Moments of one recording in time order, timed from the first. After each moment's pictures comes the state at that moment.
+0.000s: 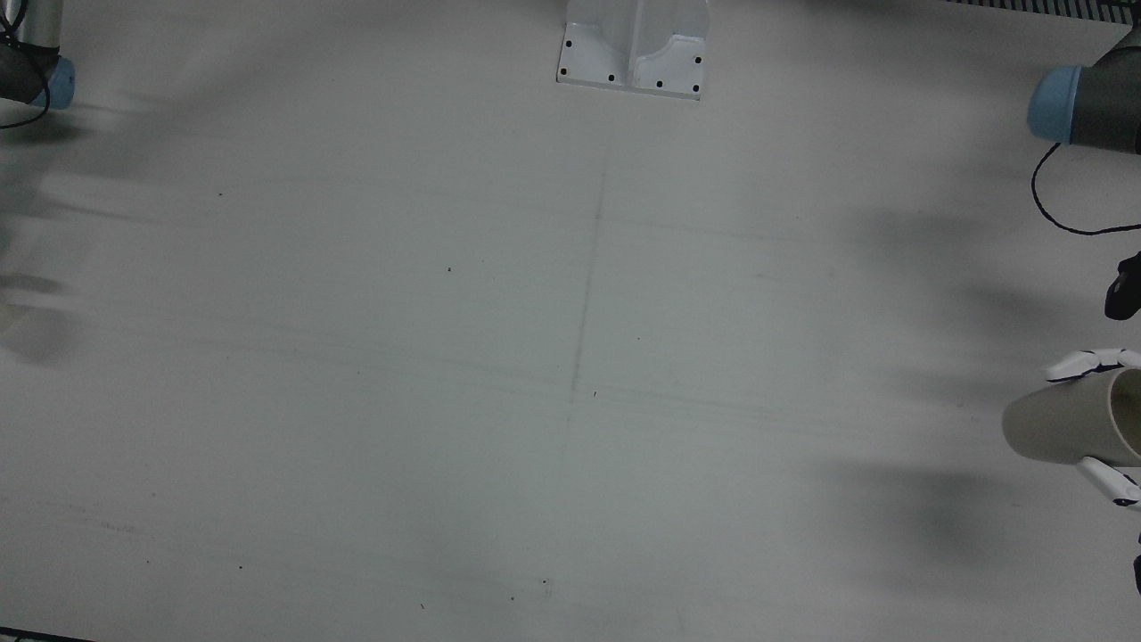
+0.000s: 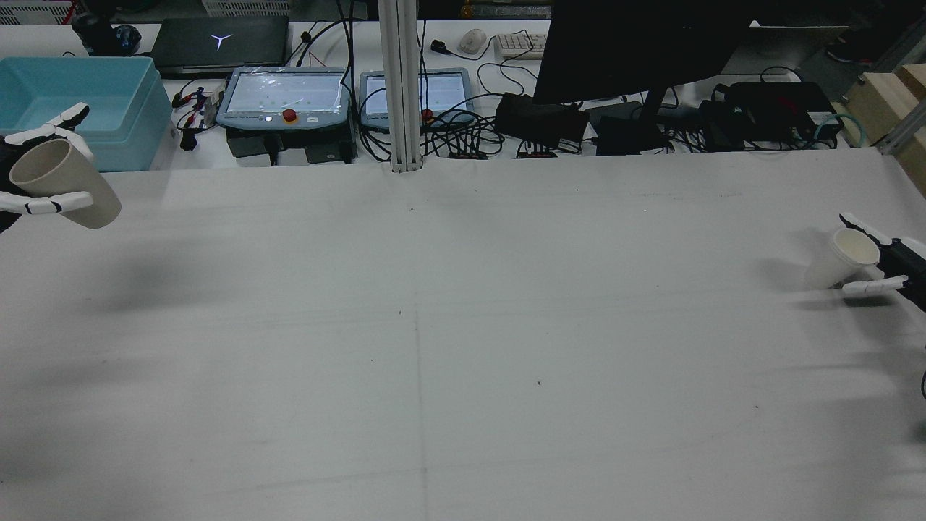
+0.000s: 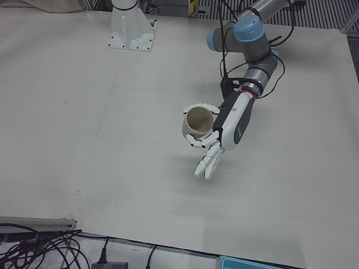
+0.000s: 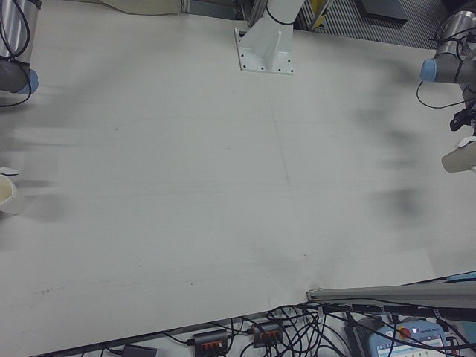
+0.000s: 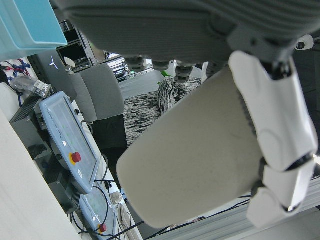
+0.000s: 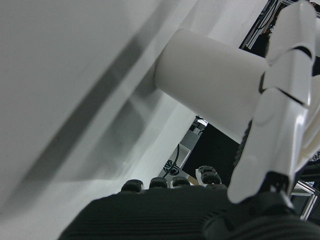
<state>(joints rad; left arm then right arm) -0.99 -1.68 -1.87 0.13 1.26 0.47 1.23 -1.43 0.73 -2.44 -1.50 -0.54</state>
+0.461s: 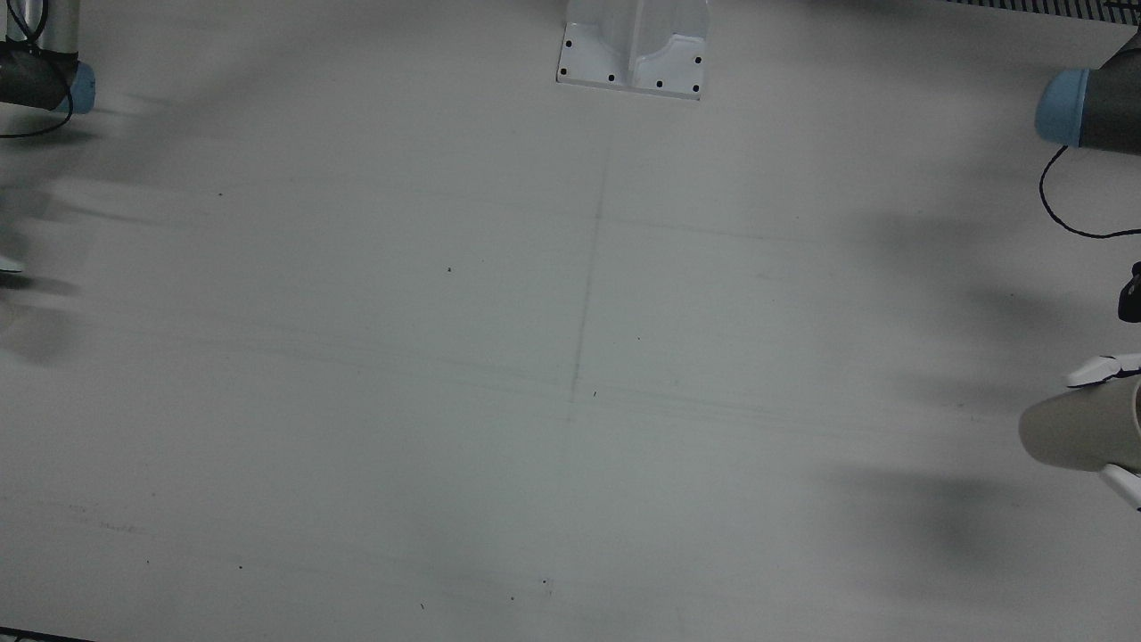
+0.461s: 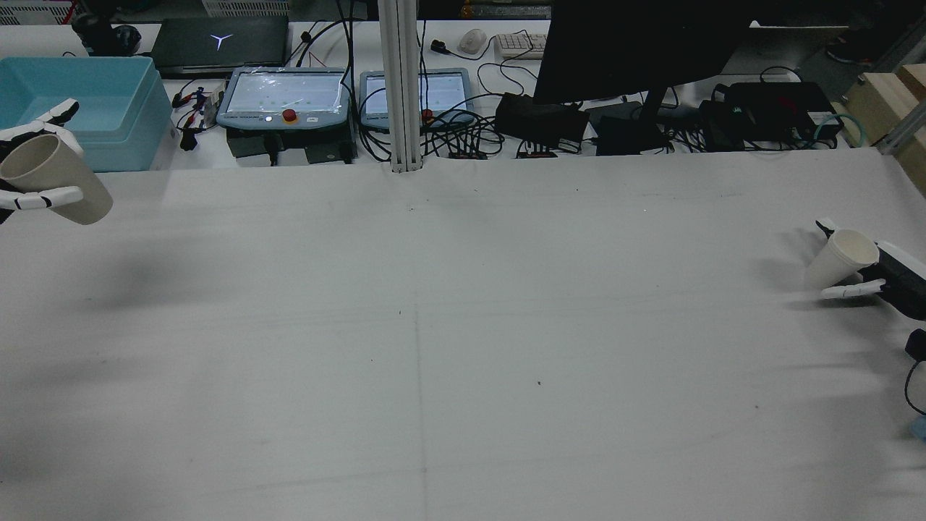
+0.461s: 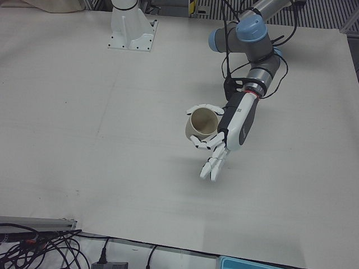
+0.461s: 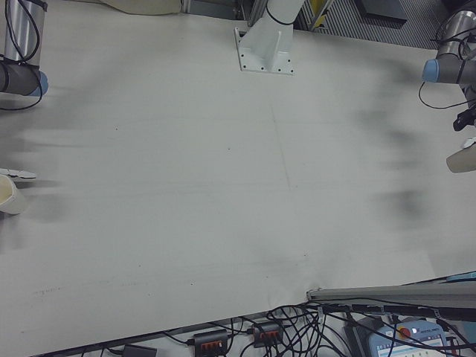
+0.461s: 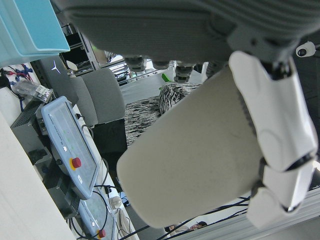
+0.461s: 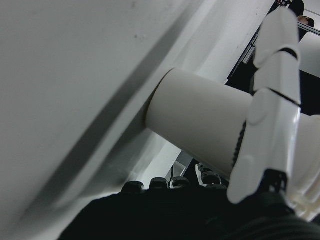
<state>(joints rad) -1.00 -1.68 -1.86 0.13 1.26 0.44 1.18 -1.43 0.75 -2.44 -1.48 -0.54</state>
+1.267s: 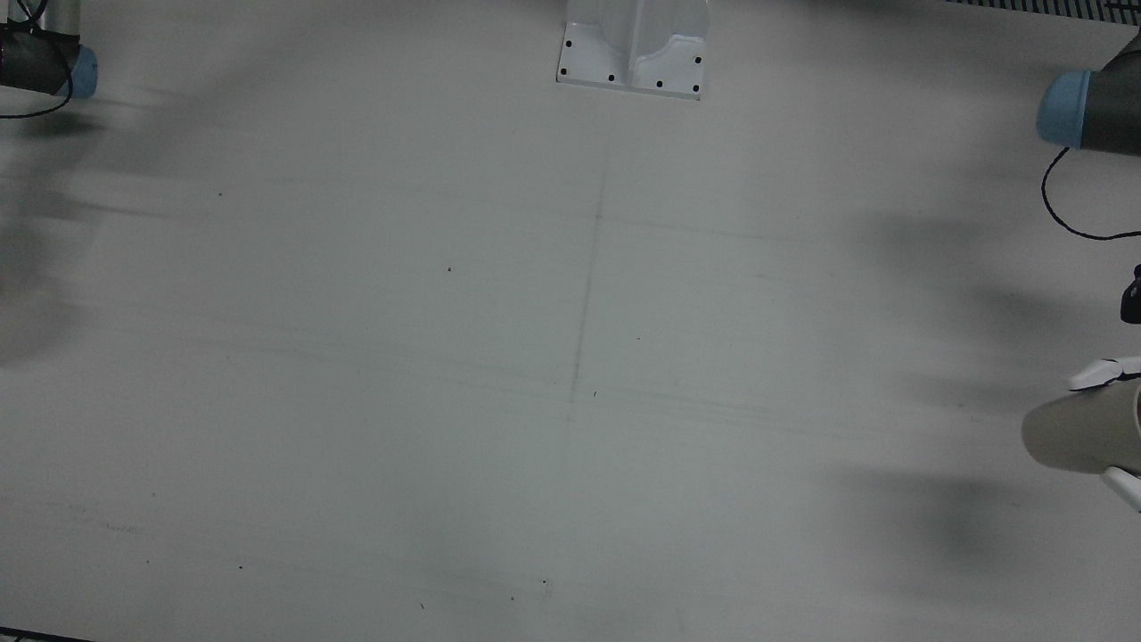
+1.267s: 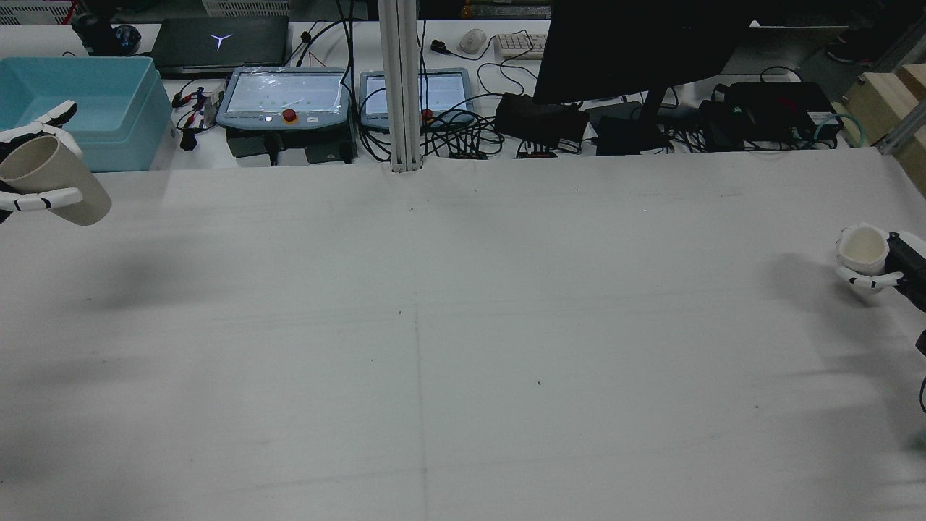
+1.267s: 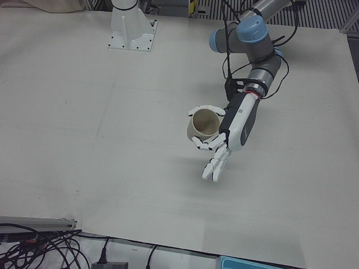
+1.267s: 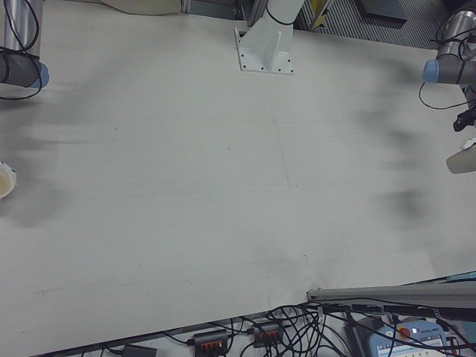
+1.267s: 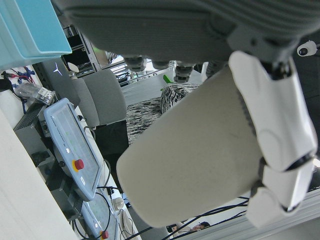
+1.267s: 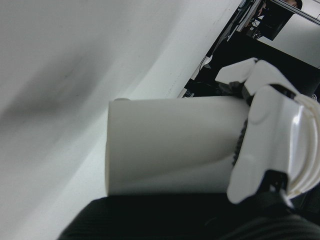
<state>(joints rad) -1.00 -1.68 -1.86 0.13 1.26 0.45 1.18 -1.51 0.88 -2.46 -1.39 -0.56</state>
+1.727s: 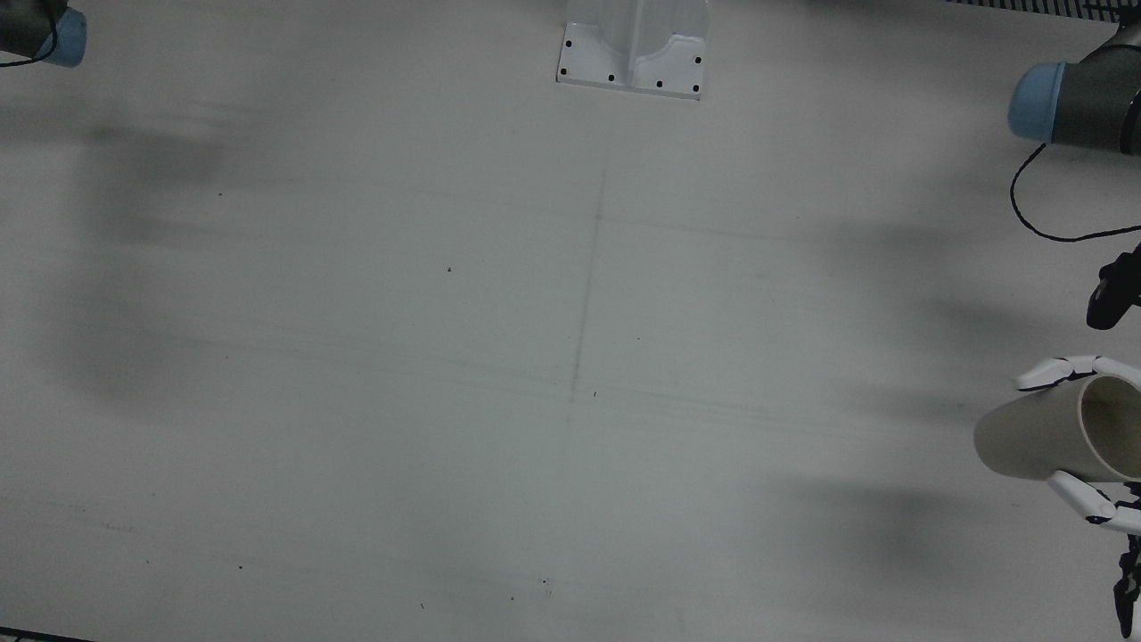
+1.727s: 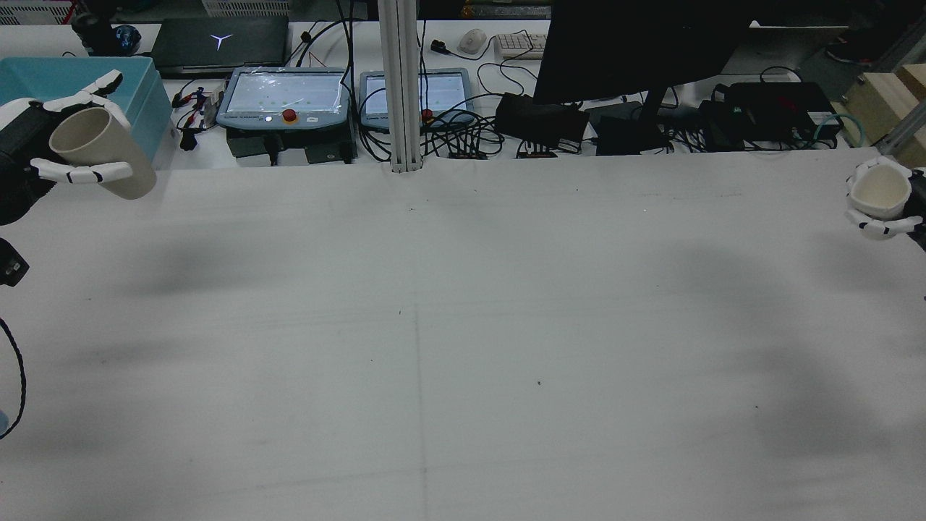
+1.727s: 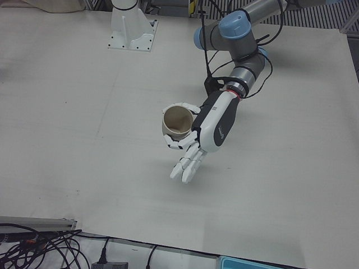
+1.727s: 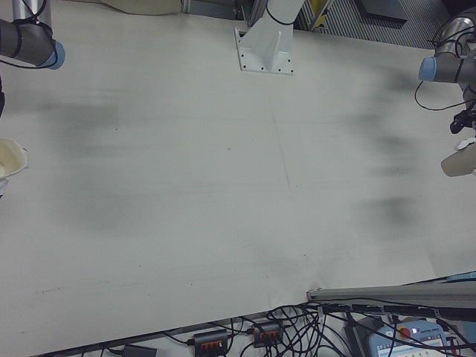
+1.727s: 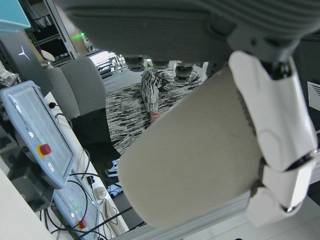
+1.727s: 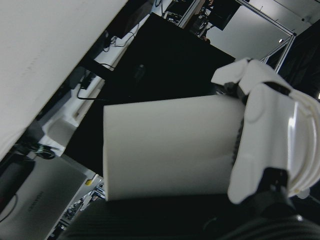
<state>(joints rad) -0.98 -1.81 -1.87 0.21 1.26 0.53 1.27 -1.64 1.39 -2.69 -1.40 -0.57</state>
